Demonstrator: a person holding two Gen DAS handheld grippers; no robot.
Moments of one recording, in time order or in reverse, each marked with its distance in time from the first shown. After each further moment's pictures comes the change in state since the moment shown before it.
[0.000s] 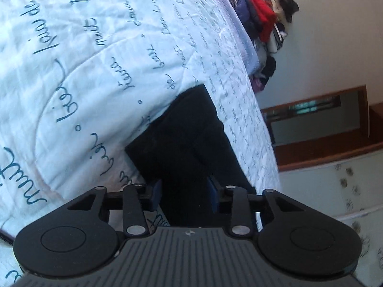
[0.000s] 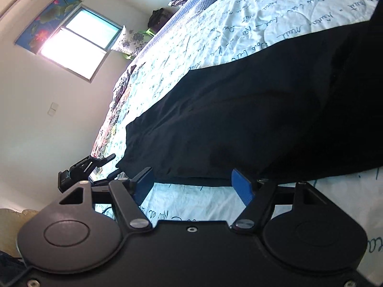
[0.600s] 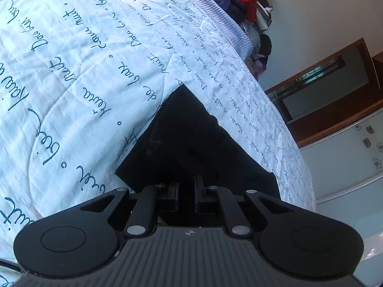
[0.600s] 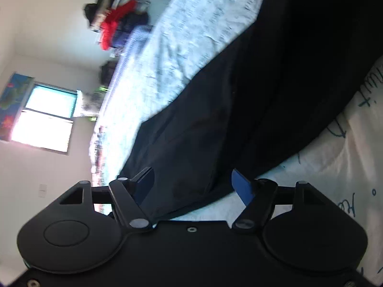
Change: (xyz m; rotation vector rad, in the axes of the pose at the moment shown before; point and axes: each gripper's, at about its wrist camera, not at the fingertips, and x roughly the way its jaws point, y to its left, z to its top) left arm 0.003 -0.029 0.000 0.222 -0.006 0.101; right arm -0.045 -0.044 0.002 0.389 -0.130 -0.157
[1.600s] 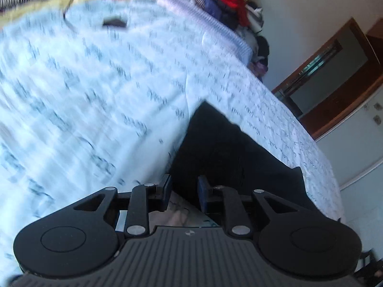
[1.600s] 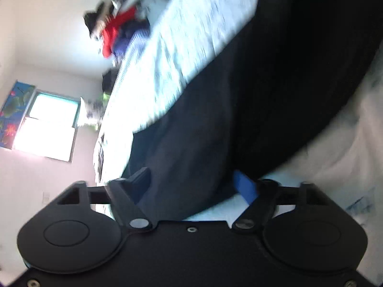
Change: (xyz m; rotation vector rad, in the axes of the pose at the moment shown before) left arm -0.050 0.016 -0.006 0.204 -0.116 0.092; right arm -0.034 -0.002 -0.007 -0.024 -0.138 0.052
